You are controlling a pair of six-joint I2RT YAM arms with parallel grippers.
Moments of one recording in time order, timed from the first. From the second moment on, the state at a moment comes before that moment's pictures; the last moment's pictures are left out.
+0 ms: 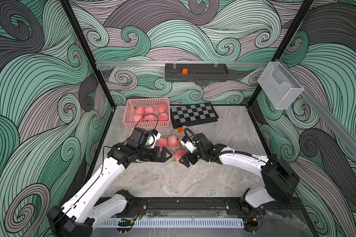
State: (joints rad) left arm -0.49 1.00 0.99 -0.94 0.46 -0.45; right arm 0.76 1.55 0.89 -0.27 -0.25 0.12
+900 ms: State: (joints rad) left arm -0.49 0.99 0.90 -0.86 0.50 -0.51; right arm 0.75 1.72 0.90 -0.13 -0.27 0.19
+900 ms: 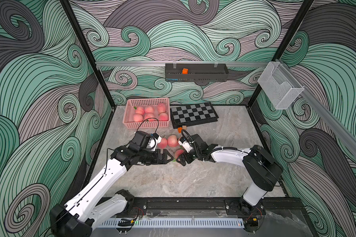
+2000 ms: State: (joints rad) left arm -0.49 1.04 0.91 -0.78 0.55 -0.57; right arm 0.76 1.38 0.77 -0.05 -0.33 0.03
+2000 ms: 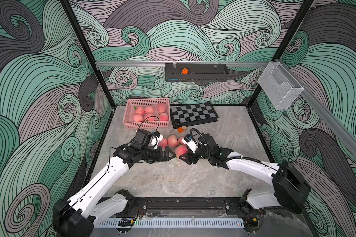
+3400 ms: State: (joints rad) left arm -0.64 1.27 1.03 -0.62 0.61 -0.60; right arm 0.80 1.18 0.73 -0.02 -0.40 -0.03
